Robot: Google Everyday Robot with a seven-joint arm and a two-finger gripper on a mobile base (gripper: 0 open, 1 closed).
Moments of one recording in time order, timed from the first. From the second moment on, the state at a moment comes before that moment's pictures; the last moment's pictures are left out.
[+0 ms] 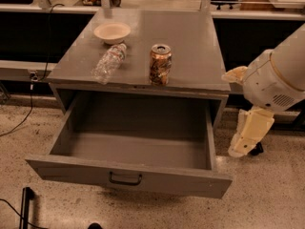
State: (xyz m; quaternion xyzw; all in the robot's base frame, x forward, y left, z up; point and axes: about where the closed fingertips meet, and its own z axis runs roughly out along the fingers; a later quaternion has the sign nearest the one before) arm 0.432 -0.170 0.910 -0.65 0.73 0.03 0.22
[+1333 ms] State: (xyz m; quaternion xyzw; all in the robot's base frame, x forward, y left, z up) arm 0.428 -0.113 0.828 -0.69 0.67 0.06 0.25
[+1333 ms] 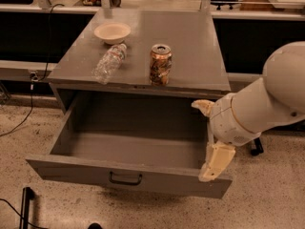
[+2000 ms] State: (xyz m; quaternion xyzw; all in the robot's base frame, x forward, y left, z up) arm 0.428 -0.097 0.758 -0.68 0.69 0.05 0.24
